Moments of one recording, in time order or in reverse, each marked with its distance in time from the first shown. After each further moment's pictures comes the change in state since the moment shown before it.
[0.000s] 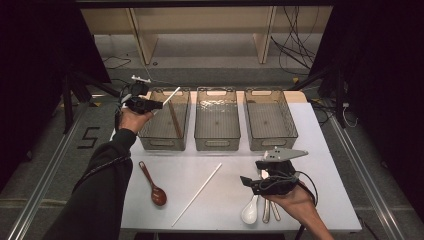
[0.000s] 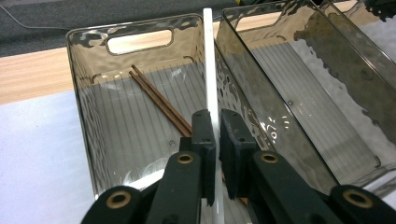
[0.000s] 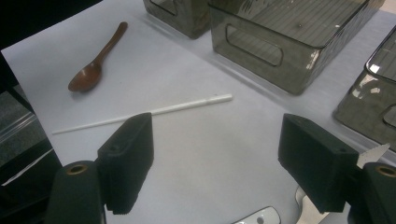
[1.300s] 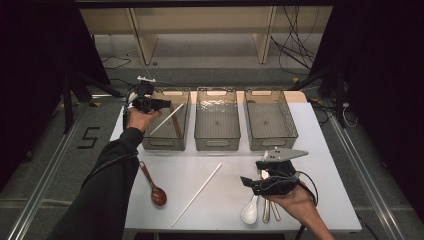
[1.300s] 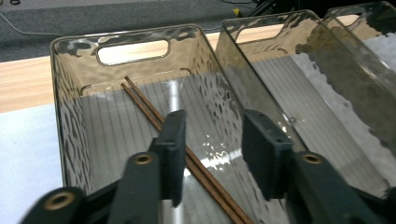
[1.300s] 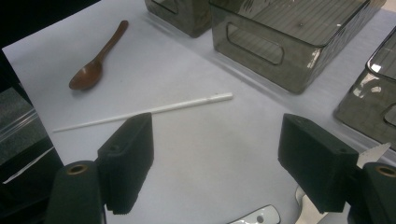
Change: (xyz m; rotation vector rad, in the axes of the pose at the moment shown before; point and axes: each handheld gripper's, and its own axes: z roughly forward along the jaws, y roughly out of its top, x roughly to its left) left arm -0.002 0.003 0.017 -0.048 -0.016 -0.024; right arm -0.001 -0.001 0.000 0.006 0.005 -0.003
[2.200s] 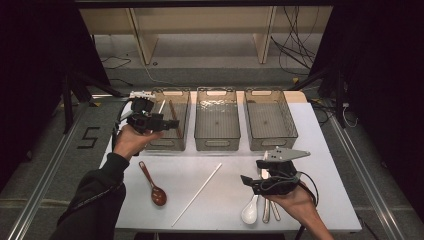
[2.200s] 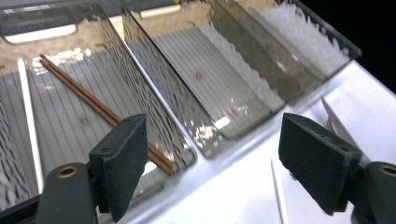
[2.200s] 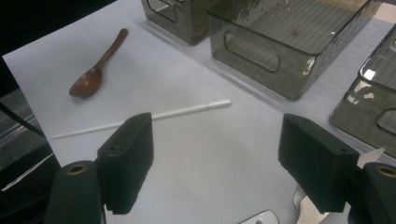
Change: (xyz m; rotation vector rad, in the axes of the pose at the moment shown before) left arm -0.060 -0.046 -0.074 0.033 -0.193 0.118; right arm 0.002 0.001 -0.003 -0.033 -0.011 0.002
